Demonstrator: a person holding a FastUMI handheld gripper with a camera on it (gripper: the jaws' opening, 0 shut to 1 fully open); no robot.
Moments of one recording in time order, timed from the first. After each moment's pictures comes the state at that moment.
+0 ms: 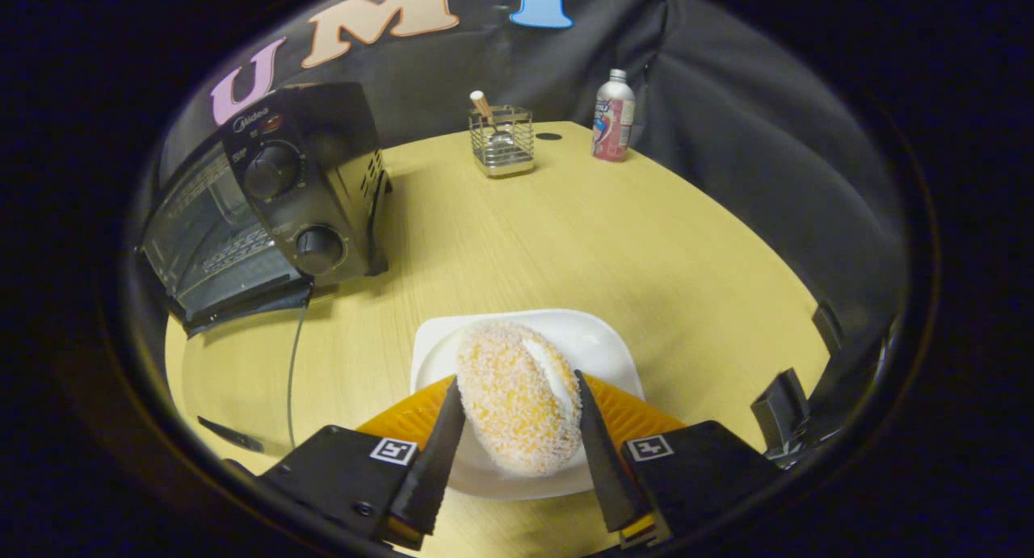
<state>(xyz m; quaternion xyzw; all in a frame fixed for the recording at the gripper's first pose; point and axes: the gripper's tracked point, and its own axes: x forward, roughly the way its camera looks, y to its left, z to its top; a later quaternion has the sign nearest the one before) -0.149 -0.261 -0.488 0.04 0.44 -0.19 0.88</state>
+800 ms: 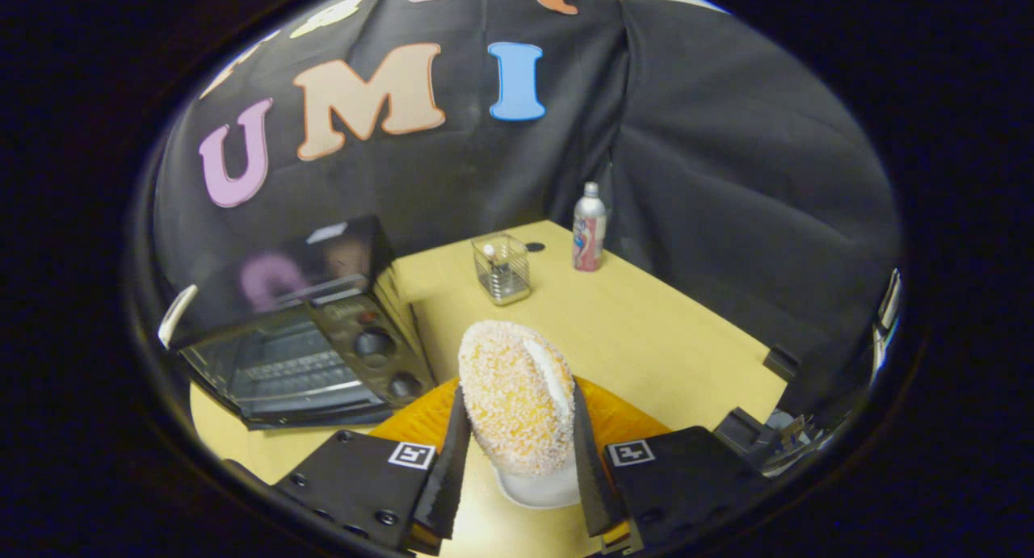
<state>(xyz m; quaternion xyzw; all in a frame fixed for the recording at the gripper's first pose) -0.097 -0.211 -0.333 0.06 0.27 -0.24 0.93</state>
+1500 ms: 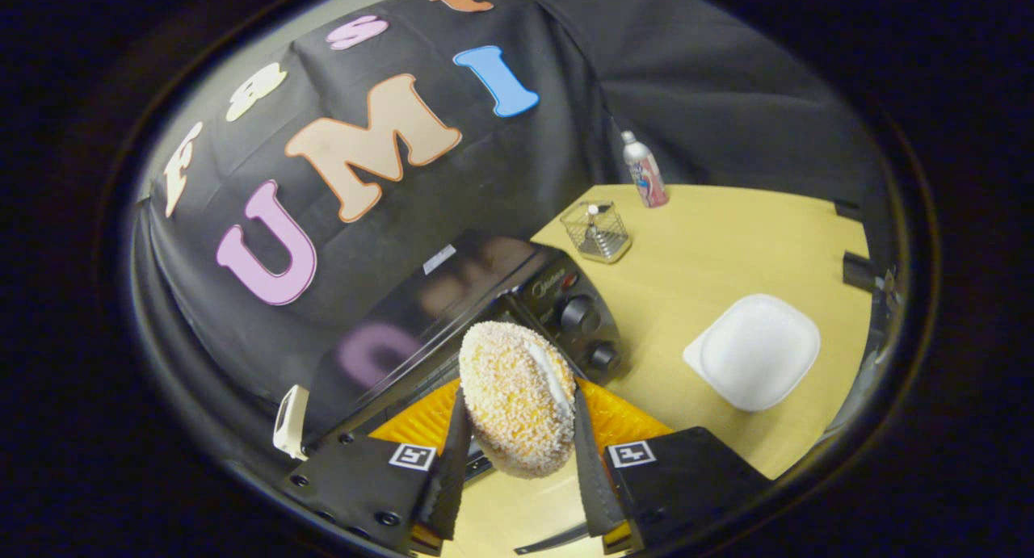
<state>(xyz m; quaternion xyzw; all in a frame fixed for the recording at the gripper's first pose) -0.058 -0.054 -0.360 0.30 0.24 -0.23 0.89</state>
